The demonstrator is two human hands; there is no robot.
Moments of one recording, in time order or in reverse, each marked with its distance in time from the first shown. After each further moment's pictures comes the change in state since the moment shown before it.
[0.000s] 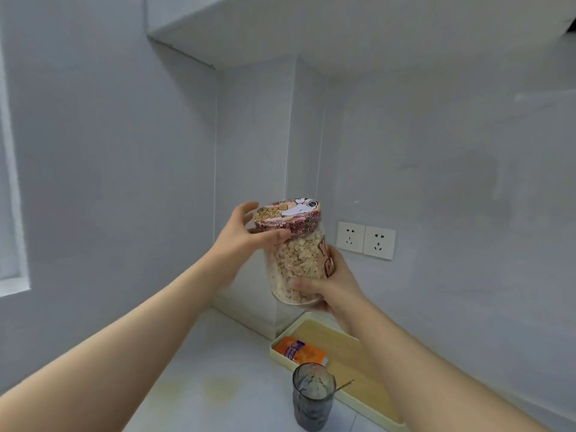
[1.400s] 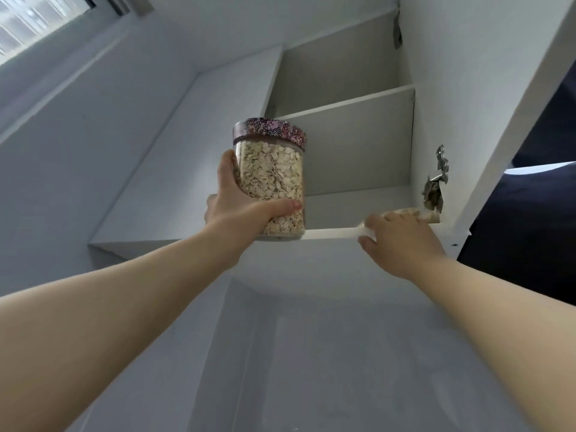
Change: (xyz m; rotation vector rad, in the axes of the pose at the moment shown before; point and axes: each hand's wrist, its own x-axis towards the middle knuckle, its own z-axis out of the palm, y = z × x) left_hand 0.122 0.318 0.064 -0.117 0.333 0.756; right_hand 0.004 -0.396 -0.130 -1.809 0.955 -0.675
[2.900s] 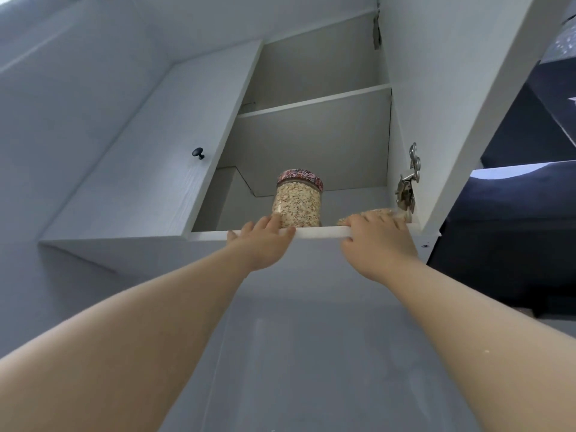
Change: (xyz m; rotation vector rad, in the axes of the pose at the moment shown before) left_hand 0.023 -0.045 0.083 0.991 -0.475 0.036; right_hand 0.005 0.010 0.007 0.080 0.005 0.052
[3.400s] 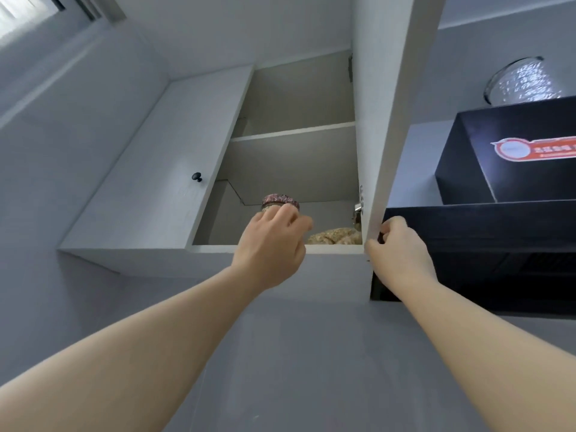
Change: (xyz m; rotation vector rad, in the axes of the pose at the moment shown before) left_hand -0.108 0.067 -0.065 0.109 0.696 0.585; right_hand -0.081 0.034 -0.111 0.556 0.107 0.373
